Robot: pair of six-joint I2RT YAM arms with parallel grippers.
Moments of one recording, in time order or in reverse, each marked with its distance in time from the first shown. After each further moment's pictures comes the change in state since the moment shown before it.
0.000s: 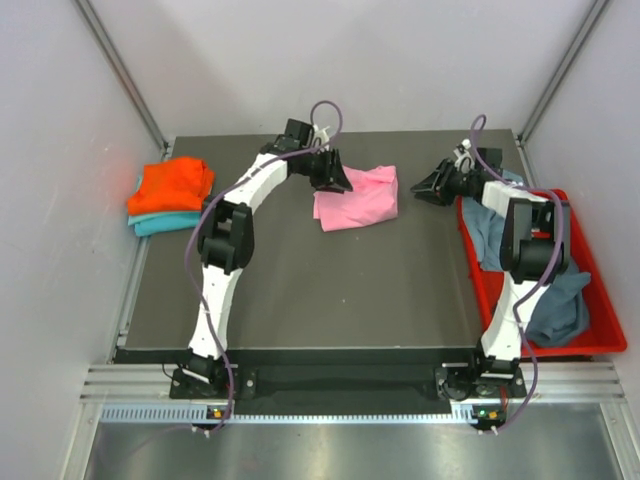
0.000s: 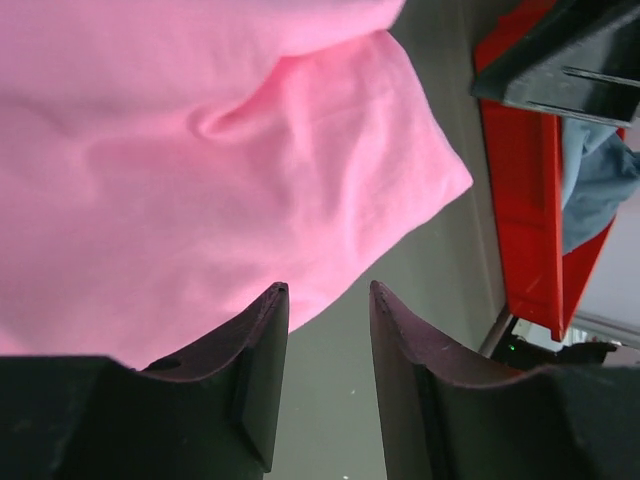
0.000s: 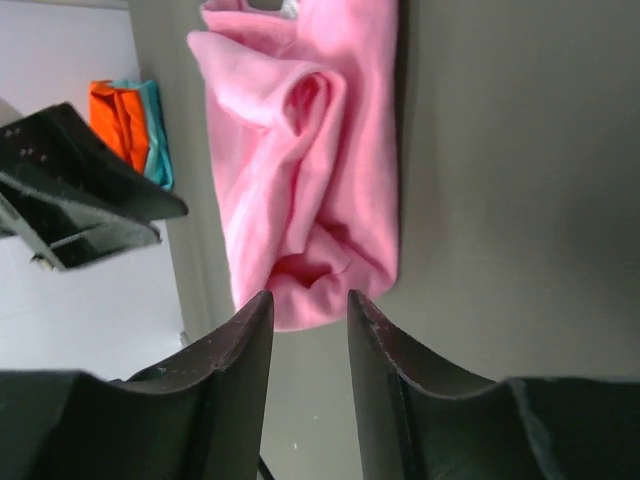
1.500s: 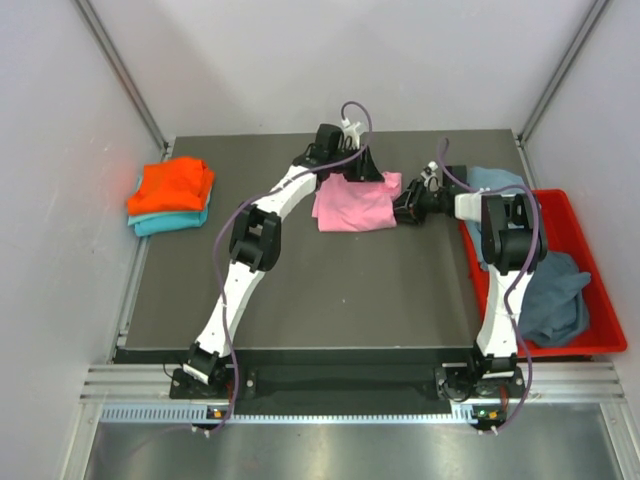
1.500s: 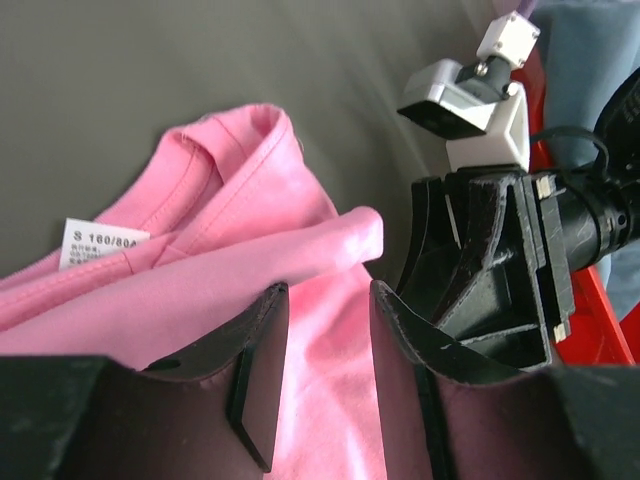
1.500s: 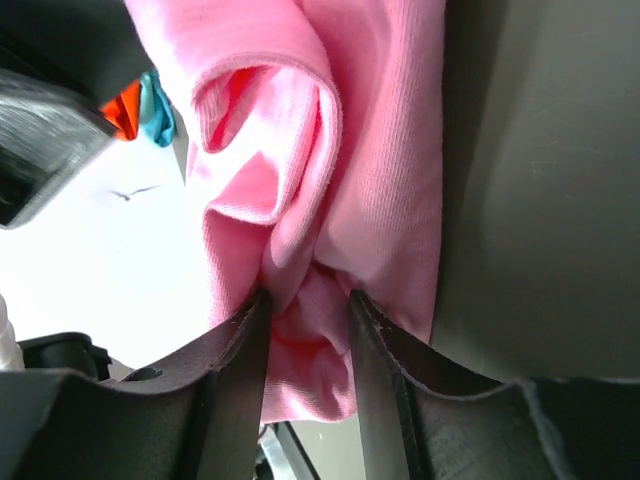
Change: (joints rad) left arm -0.108 0.323 0.322 0.328 -0.001 -0.057; right arm 0.134 0.129 -0.068 0.126 -0.048 0.141
